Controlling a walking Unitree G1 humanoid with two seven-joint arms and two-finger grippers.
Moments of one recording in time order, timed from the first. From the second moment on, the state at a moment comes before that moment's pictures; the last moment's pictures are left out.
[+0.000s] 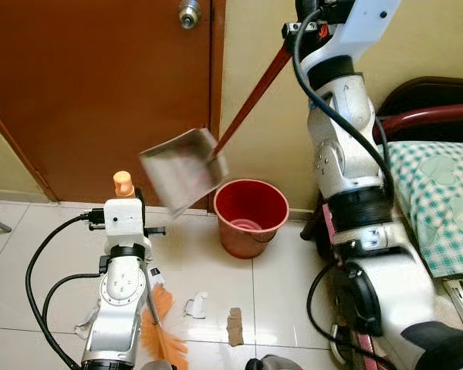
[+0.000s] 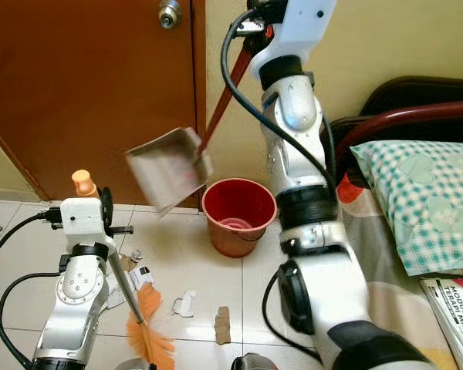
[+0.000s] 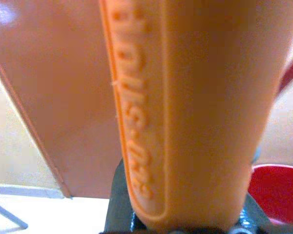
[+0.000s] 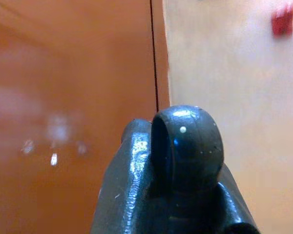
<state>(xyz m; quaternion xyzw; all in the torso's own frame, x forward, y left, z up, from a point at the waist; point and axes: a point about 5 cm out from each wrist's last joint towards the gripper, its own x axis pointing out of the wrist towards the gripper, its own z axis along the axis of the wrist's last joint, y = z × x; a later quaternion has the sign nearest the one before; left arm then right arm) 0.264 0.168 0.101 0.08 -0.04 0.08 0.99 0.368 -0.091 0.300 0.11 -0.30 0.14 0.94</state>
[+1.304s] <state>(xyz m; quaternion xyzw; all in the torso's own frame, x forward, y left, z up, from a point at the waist) 0.260 0.156 0.103 0.12 -0.04 0.03 0.99 0.314 -0.162 0.142 -0.01 -0.04 -0.01 1.00</state>
